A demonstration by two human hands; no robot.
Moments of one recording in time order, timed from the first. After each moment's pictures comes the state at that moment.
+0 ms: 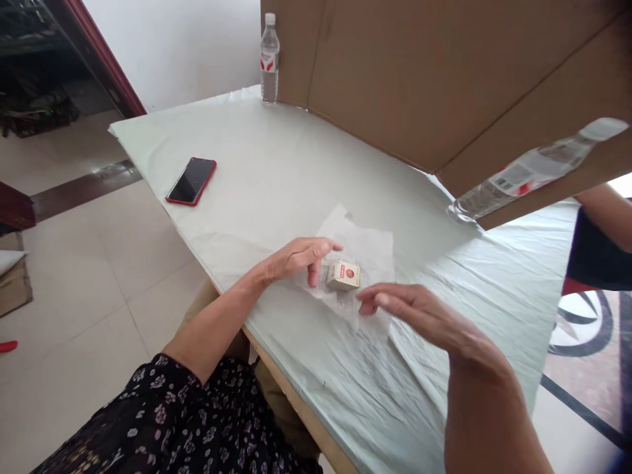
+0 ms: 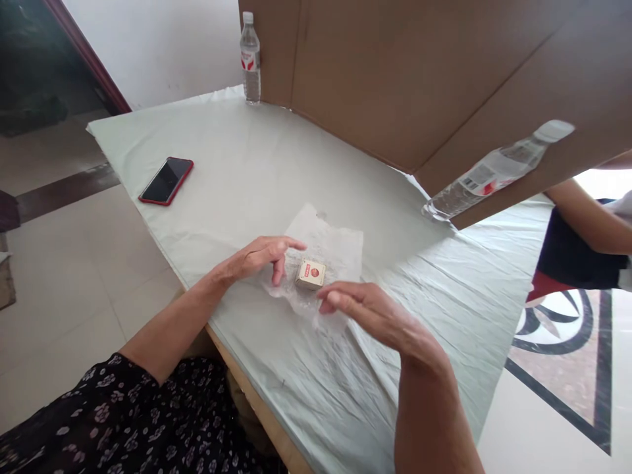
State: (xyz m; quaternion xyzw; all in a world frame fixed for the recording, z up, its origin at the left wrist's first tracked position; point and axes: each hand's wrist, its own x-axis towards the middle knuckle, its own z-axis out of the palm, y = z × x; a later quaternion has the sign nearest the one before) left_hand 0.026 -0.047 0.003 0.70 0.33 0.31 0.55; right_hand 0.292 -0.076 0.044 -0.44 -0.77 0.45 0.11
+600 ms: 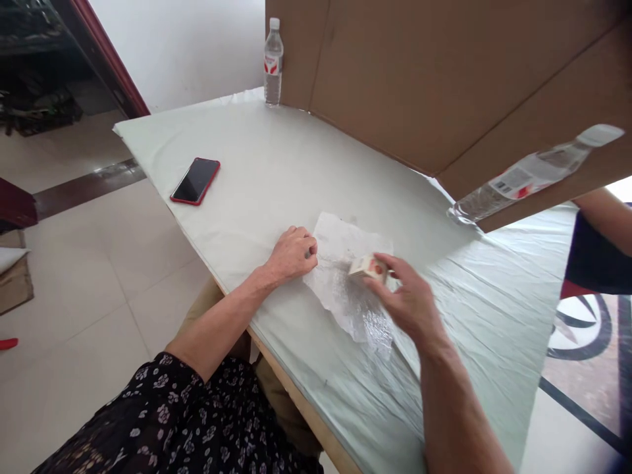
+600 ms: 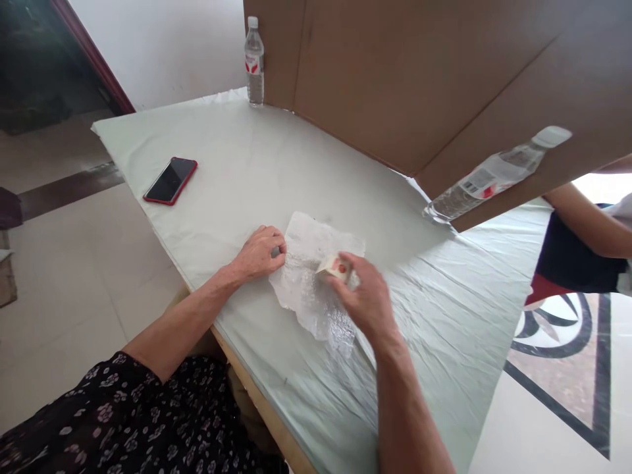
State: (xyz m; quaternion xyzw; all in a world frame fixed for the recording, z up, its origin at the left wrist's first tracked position) left_hand 0.032 -0.036 -0.023 0.77 0.55 0.26 0.18; right_hand 0.281 -0.066 -0.003 -0.57 -0.75 0.16 0.30
